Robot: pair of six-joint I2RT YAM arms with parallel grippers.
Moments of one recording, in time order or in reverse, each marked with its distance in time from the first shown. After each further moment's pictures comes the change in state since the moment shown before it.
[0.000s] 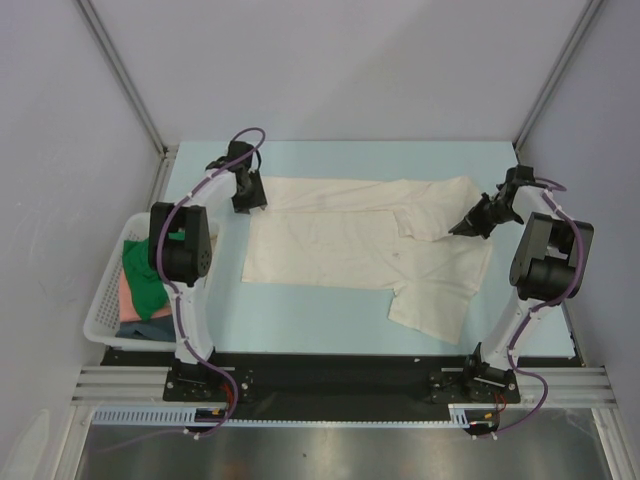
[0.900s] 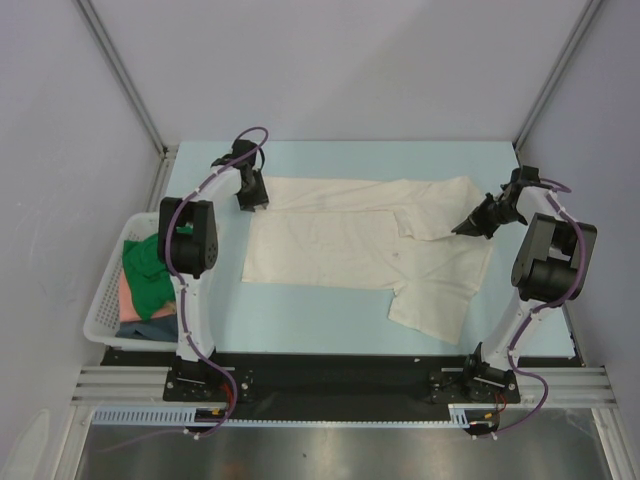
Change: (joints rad) left arm -0.001 0.133 0.133 -0.024 0.004 -0.017; right arm -0.024 -0.007 0.000 -0.005 -0.018 -0.004
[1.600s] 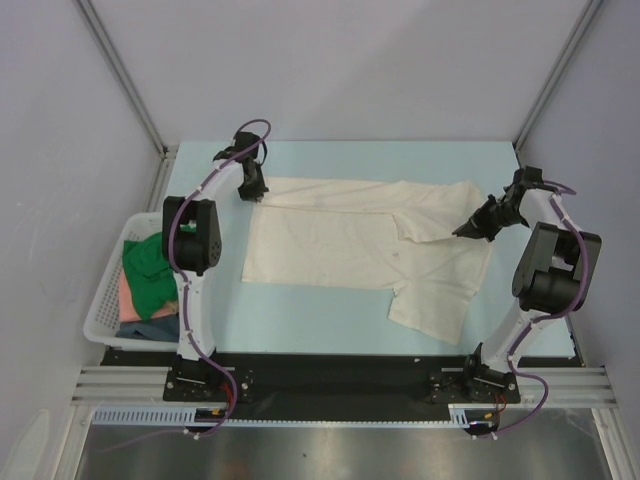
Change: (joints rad) left arm -0.005 0.050 0.125 -0.047 -0.051 0.021; right arm 0.000 -0.090 -0.042 -0.047 0.004 0.027
